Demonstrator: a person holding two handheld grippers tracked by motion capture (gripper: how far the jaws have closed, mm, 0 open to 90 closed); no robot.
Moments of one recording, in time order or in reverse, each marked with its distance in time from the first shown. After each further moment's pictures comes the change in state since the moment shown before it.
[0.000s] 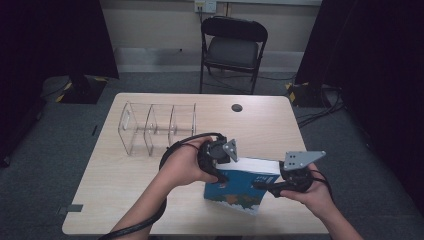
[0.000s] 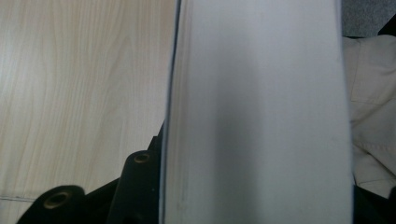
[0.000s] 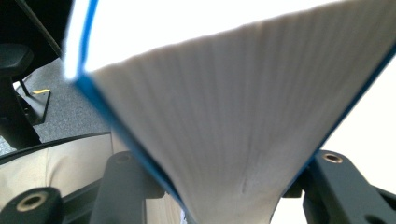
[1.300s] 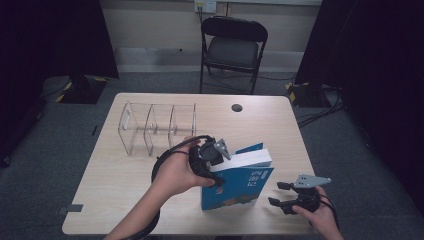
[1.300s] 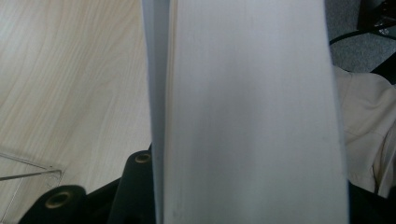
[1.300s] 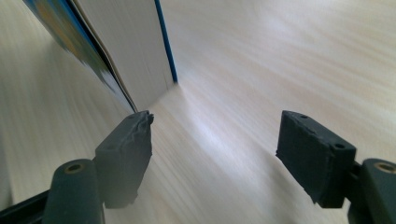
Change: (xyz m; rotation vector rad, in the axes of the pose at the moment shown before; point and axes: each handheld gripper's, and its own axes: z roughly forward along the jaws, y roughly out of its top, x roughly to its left) left arm -0.011 -0.016 -0.008 -0.045 0.013 -0.229; right arm -0.023 -0.135 0.002 0.097 -0.243 0.222
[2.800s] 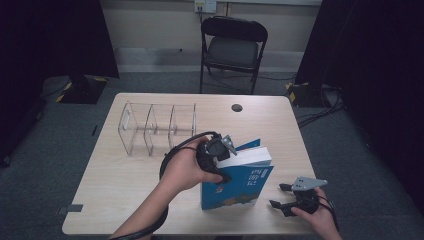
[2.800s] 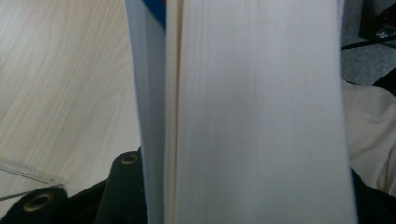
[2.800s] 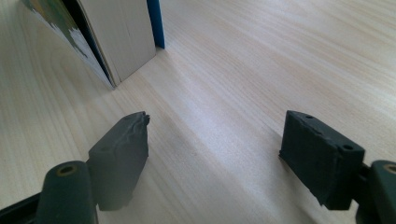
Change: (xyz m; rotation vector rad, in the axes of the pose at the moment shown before) left arm 0.006 0.014 0.008 -0.006 0.011 0.000; right arm -0.002 -0.008 0.004 0.068 -0.054 -0.048
